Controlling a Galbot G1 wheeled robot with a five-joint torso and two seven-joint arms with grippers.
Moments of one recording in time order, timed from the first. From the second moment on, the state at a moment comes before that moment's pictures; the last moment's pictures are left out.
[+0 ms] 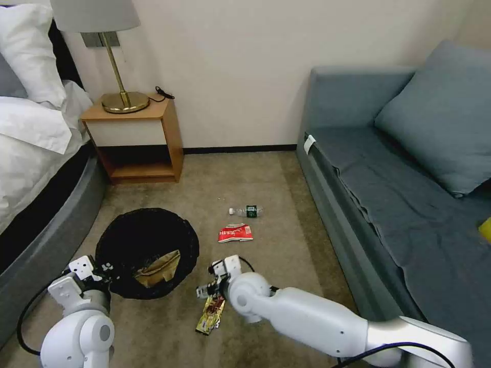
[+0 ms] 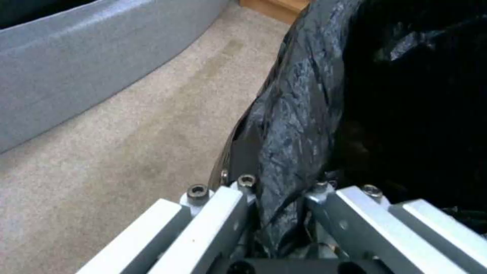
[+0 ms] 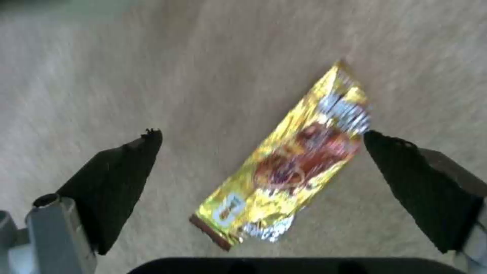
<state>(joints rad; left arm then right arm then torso) 1.46 -1.58 -0.85 -2.19 -0.43 0.67 -0.37 -0.51 1.30 -0.85 1.44 1.34 -0.49 0.64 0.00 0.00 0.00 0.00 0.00</state>
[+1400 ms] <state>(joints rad) 1.46 -1.60 -0.84 -2.18 -0.39 0.66 -0.36 -0.57 1.42 -0.94 1.10 1.06 -0.38 0.50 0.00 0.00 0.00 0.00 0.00</state>
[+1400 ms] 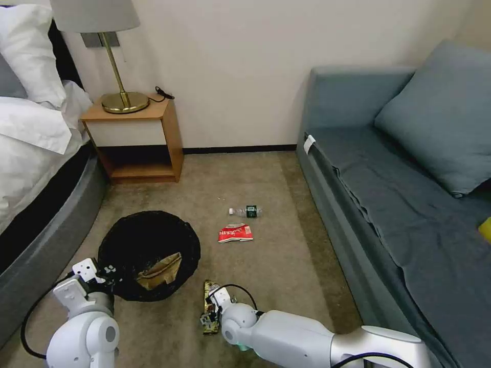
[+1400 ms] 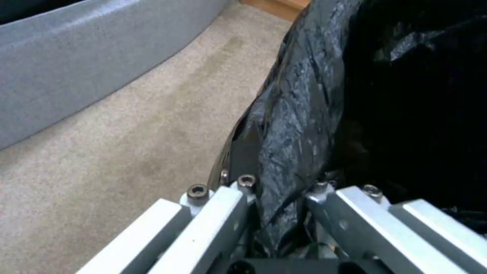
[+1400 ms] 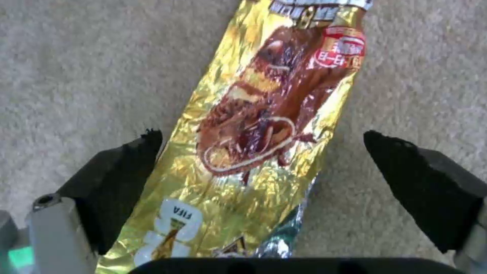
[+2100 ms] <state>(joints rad) 1.45 -1.60 -0.83 -2.17 -0.39 0.65 -0.35 -0.58 1.39 -0.94 1.12 1.03 -0.35 0.49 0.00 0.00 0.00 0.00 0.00</state>
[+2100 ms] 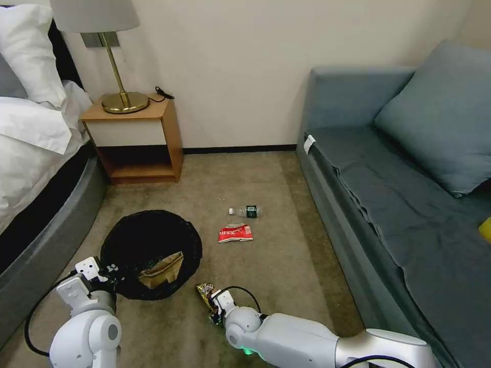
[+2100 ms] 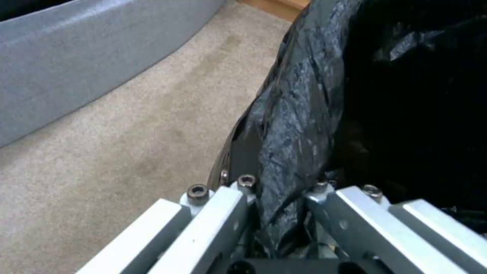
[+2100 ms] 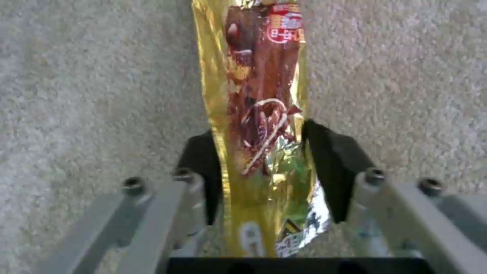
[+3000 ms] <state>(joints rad) 1.45 -1.58 -0.82 -2.15 -0.39 0.66 -0.35 -0.55 1.02 -0.65 1.58 1.07 -0.33 0.51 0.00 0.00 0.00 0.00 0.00</state>
